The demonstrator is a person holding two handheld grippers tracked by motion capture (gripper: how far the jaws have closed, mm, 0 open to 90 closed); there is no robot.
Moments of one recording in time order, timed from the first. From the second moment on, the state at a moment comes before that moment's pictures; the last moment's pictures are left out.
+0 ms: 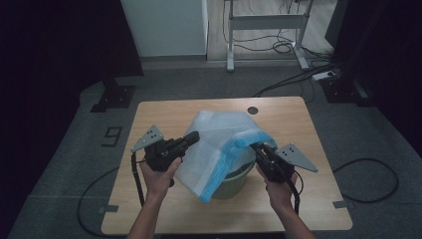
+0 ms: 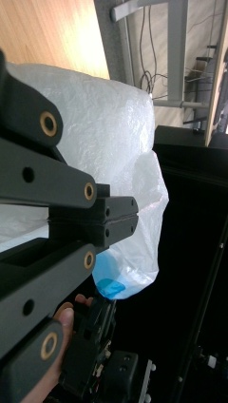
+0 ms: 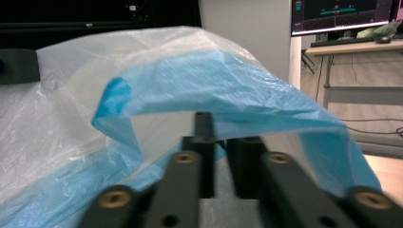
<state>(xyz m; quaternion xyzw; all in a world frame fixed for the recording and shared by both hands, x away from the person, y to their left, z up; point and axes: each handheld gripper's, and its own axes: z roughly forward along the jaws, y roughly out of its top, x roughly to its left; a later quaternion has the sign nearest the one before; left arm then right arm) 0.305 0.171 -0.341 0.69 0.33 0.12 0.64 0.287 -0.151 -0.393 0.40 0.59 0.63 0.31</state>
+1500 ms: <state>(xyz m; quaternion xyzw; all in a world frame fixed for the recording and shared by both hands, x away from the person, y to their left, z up) 0.282 0.238 -0.406 0.63 0.39 0.13 0.66 0.273 -0.235 -0.404 0.39 0.62 0.62 0.29</state>
